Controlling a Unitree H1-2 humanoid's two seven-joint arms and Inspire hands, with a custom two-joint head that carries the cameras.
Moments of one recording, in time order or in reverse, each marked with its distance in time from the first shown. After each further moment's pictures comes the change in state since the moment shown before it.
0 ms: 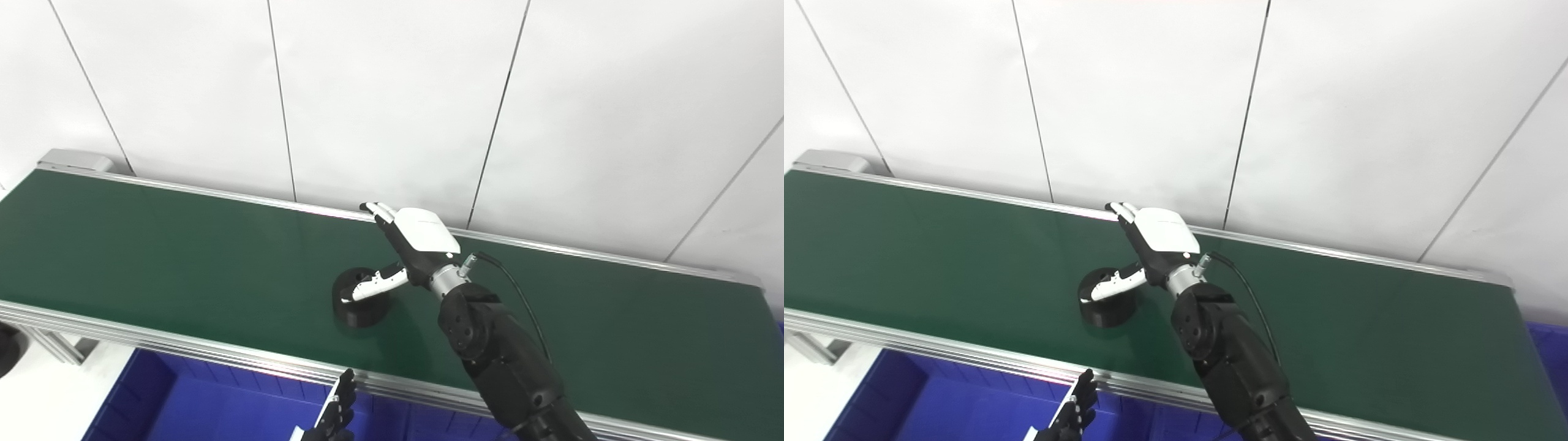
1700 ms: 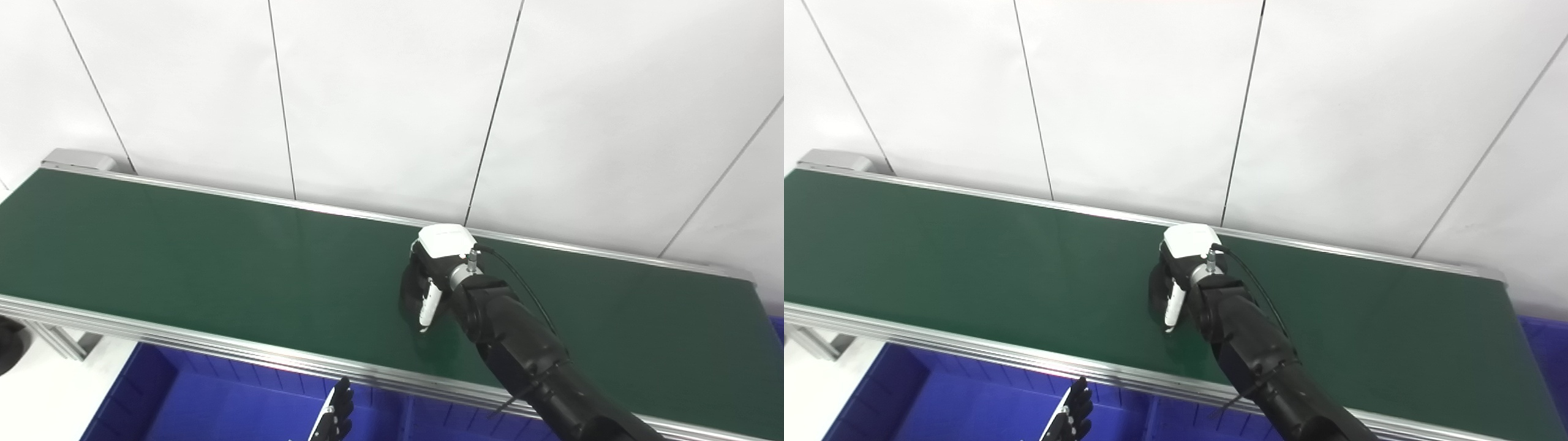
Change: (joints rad) left arm 0.095 0.002 -0.029 -0.138 -0.025 0.045 -0.001; right arm -0.120 -0.091 0.161 0.214 -0.112 0.195 0.097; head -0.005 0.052
